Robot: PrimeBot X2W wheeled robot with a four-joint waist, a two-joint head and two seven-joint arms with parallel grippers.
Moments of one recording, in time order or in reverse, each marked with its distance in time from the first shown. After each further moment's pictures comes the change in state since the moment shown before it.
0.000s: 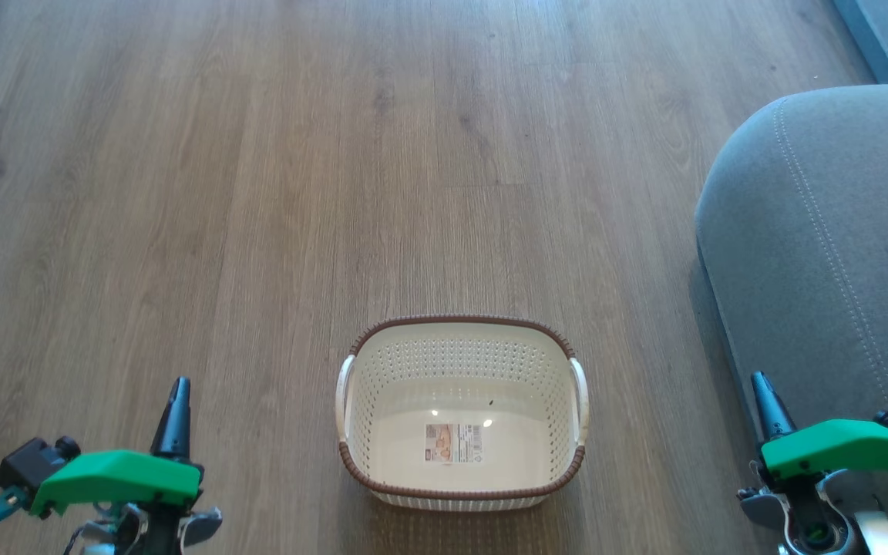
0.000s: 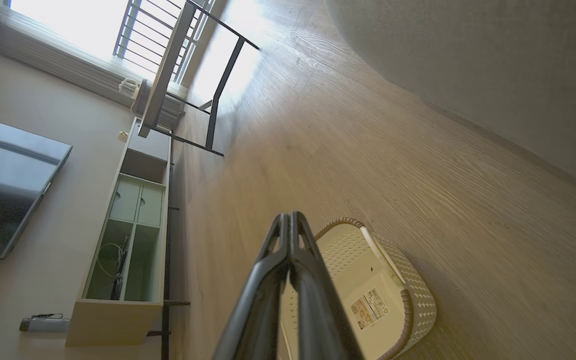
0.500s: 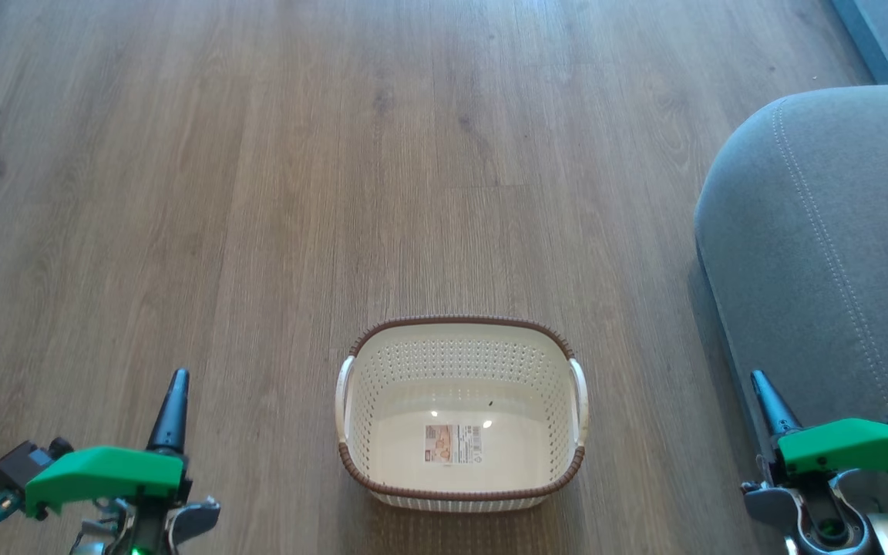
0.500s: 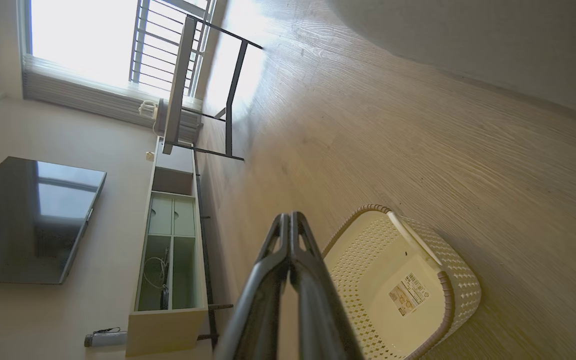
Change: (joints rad) left arm -0.011 0.000 0.007 -0.016 -0.179 0.000 0.044; right arm 0.000 0.005 -0.021 -0.012 0.165 0.000 0.042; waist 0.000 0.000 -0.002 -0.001
